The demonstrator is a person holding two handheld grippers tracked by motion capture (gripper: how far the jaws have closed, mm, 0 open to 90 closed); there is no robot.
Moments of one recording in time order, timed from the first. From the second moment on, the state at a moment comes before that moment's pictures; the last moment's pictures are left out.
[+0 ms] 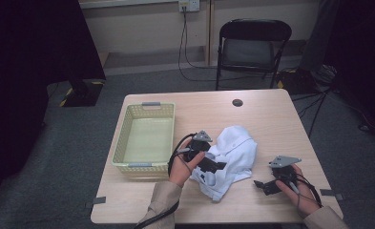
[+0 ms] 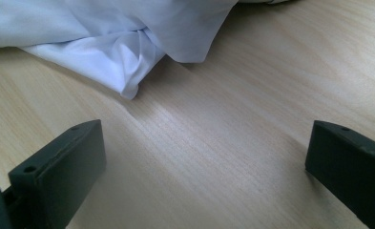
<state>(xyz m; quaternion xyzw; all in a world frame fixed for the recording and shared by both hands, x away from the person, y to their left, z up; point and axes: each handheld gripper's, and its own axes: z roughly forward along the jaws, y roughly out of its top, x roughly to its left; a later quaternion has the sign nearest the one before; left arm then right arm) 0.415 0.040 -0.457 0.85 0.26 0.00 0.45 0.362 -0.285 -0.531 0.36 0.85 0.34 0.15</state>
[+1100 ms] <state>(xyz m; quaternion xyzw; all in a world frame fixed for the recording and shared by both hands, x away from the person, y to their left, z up) 0.390 0.078 -0.474 0.85 0.26 -0.02 0.45 0.362 -0.285 -0.531 0.36 0.85 0.34 0.15</state>
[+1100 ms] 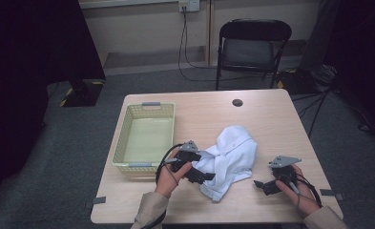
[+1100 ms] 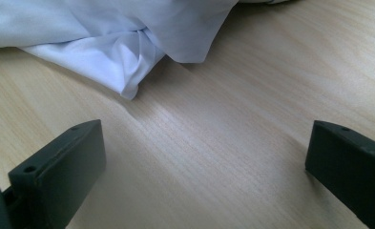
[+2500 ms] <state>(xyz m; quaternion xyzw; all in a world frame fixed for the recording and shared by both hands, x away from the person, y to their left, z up) 0.363 0.122 -0.482 0.86 0.27 -0.02 0.43 0.362 -0.285 -0.531 0.36 0.85 0.34 0.15</state>
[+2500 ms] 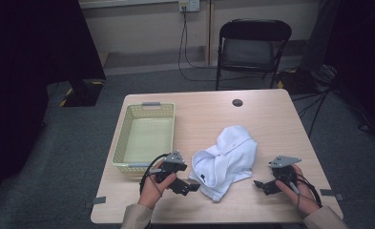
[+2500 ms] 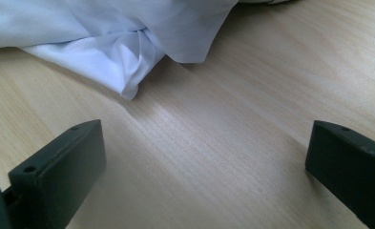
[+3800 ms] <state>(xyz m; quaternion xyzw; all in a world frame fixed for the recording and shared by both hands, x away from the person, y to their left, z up) 0.349 0.172 -0.484 0.86 0.29 -0.01 0.42 0.362 -0.285 -0.531 0.36 0.85 0.34 0.15</state>
